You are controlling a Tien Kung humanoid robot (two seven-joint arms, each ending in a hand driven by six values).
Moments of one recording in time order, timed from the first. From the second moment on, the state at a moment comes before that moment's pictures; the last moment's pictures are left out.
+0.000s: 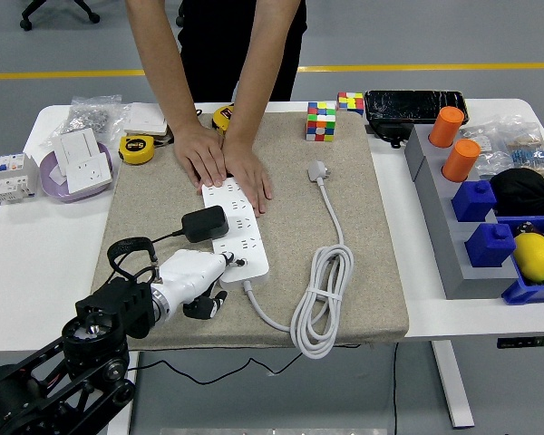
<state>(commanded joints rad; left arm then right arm) -0.16 0.20 -0.91 -1.66 2.27 -0.38 0.46 0.07 -0.11 1.44 0.18 -1.38 0.00 -0.06</state>
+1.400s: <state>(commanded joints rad) -0.06 0.17 -1.12 -1.77 2.24 -0.17 0.23 0.07 -0.11 1.43 0.18 -1.37 0.00 -0.06</state>
